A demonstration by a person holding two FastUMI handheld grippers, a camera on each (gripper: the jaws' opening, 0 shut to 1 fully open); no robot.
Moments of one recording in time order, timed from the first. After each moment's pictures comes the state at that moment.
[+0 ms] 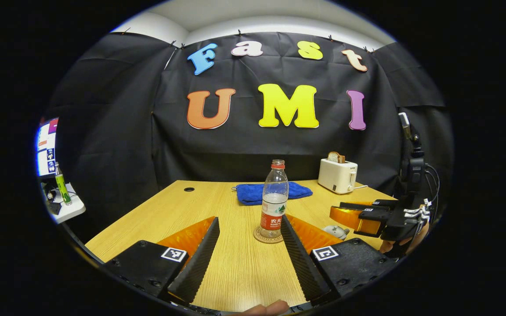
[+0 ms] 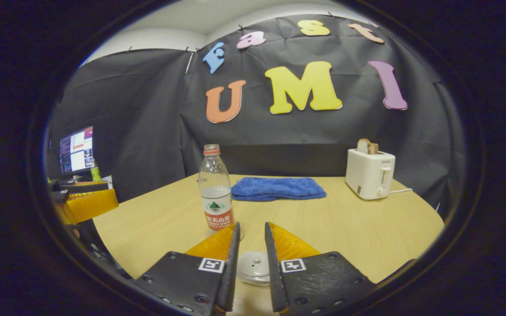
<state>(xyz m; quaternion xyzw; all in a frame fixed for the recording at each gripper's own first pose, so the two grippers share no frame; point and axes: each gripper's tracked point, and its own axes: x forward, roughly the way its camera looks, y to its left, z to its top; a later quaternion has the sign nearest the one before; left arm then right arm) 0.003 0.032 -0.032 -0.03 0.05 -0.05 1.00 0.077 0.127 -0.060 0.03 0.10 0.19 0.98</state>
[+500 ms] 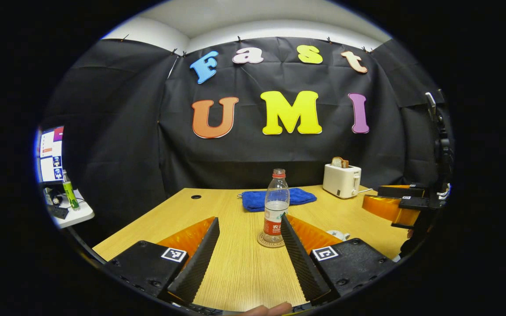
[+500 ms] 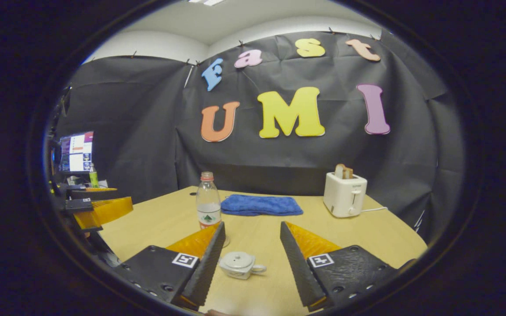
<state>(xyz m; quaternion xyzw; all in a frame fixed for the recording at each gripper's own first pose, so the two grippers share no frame) -0.006 0.031 -0.016 -0.01 0.02 -0.02 1.00 0.024 0.072 -0.008 0.00 0.03 0.15 0.99</state>
